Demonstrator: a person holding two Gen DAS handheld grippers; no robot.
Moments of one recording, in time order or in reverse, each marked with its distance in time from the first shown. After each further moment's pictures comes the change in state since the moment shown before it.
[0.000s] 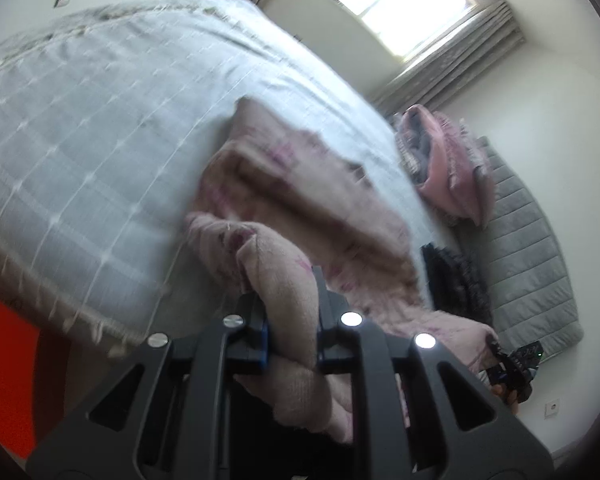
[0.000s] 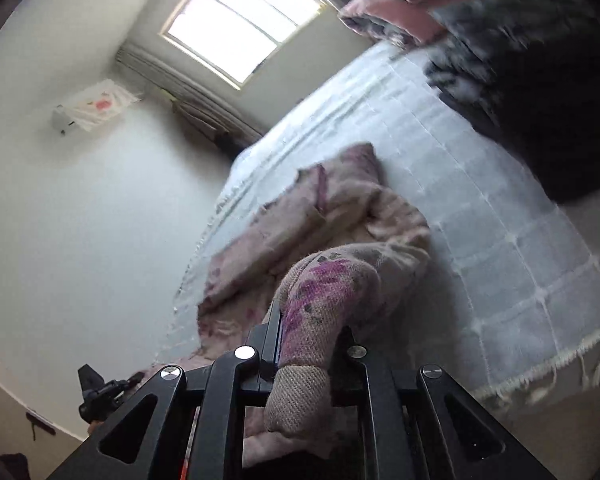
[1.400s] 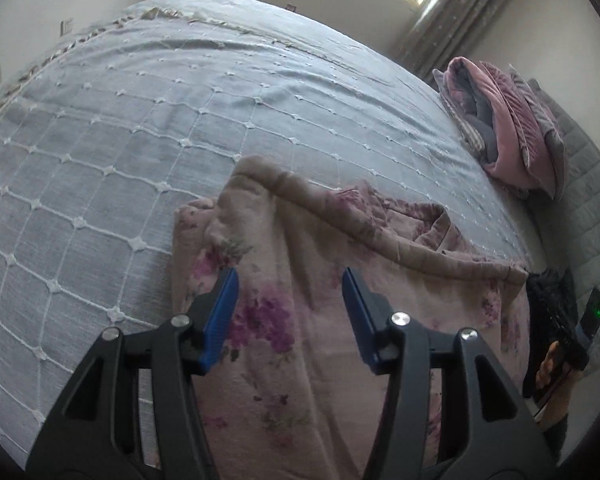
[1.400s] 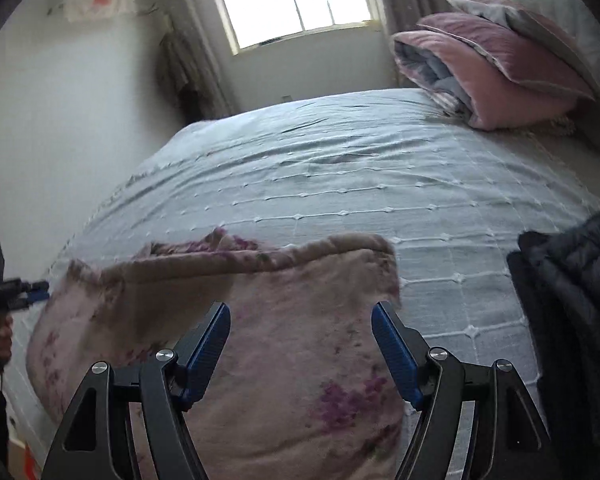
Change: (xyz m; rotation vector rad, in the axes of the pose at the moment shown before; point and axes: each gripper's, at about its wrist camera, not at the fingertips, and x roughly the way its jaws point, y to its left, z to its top) left arm 0.277 -0.038 0.194 0.247 0.133 0.223; right arm 0.279 0.018 0.181 -0.485 0.051 -0.338
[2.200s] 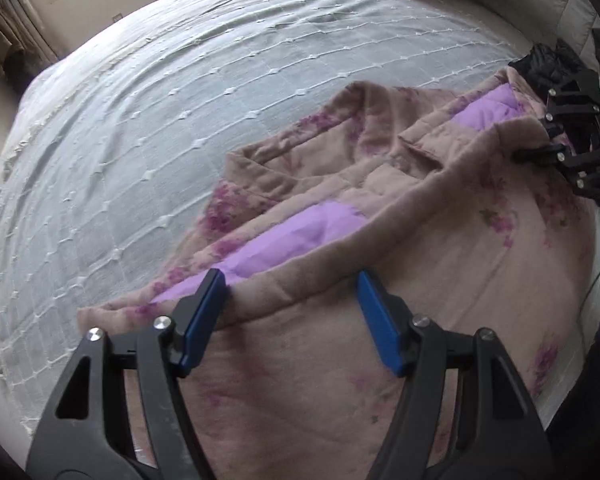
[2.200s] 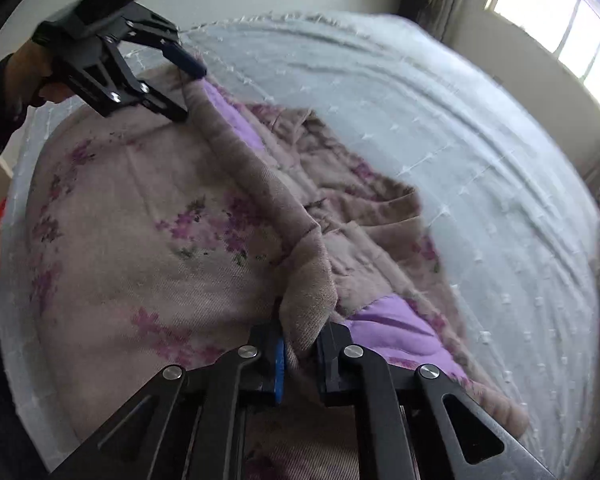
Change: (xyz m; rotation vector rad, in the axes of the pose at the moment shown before) left arm 0.087 -0.137 0.013 0.746 0.276 0.020; right arm 0.106 0.143 0.013 -0.784 0.331 0.190
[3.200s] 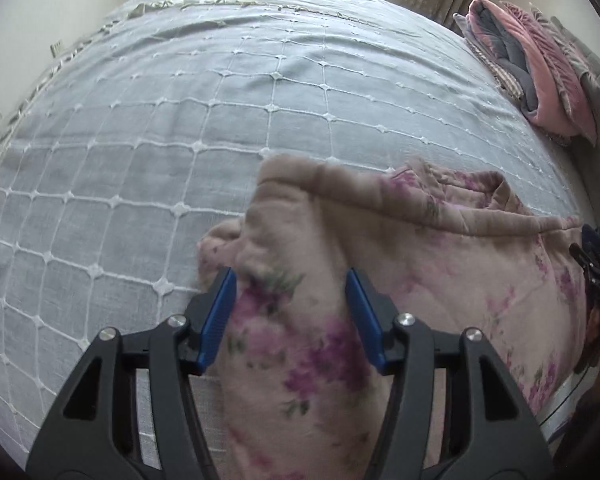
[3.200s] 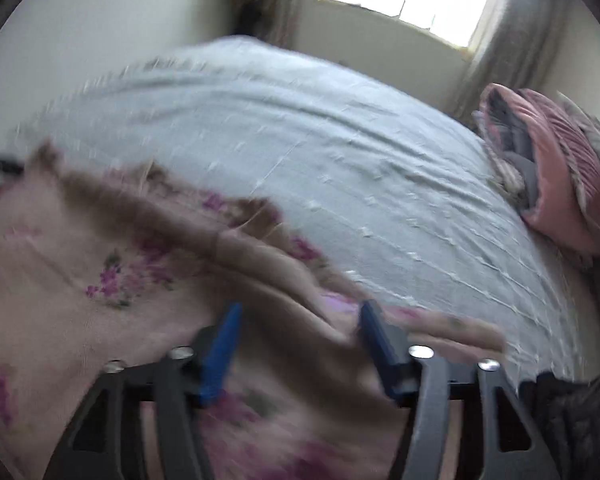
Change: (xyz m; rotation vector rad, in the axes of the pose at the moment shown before) left arm -0.015 0.125 -0.097 -0.645 -0.094 0.059; right arm -0.006 -0.055 -0.026 0.466 -0.103 -0.365
